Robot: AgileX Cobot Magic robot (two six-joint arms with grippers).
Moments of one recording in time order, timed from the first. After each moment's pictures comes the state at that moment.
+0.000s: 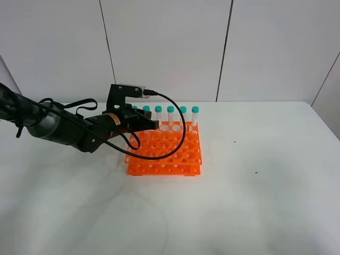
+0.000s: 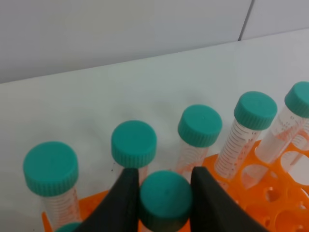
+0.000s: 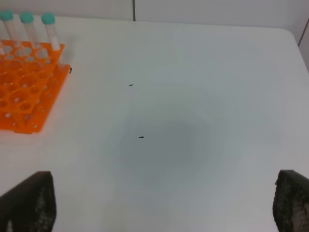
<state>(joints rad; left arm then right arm) -0.45 2.02 -0.97 0.11 -0.69 -0.17 0.05 0.01 -0.50 0.02 1.02 0.01</state>
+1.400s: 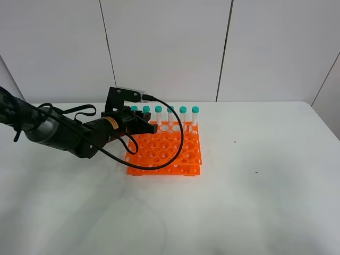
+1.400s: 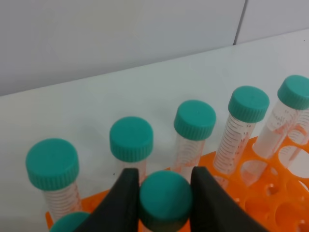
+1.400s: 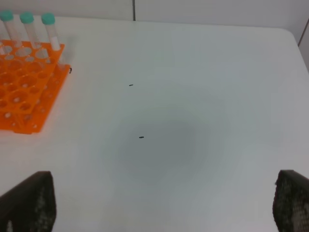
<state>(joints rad) -0.45 2.02 -0.92 0.12 -0.78 -0.12 0.05 0.01 -0.50 0.02 1.02 0.01</state>
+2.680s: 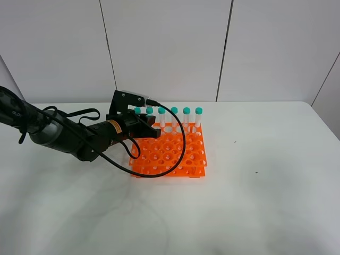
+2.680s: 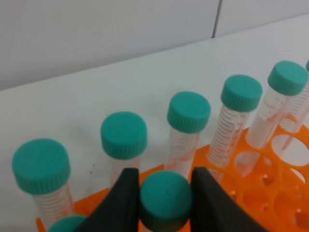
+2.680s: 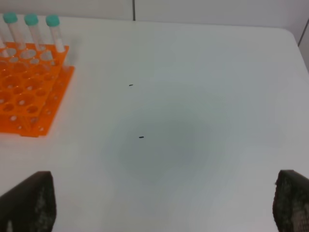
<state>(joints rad) -0.46 2.04 -0.92 0.19 -0.81 -0.17 0.05 0.01 -0.50 0.02 1.02 0.01</state>
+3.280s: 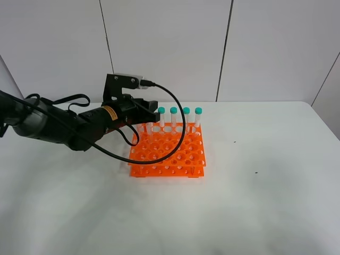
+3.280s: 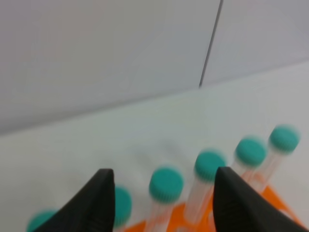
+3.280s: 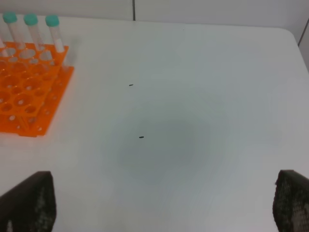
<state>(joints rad) -0.46 1.90 -0.92 0.20 -0.76 -0.23 0.05 0.01 -0.50 0.02 1.02 0.01</state>
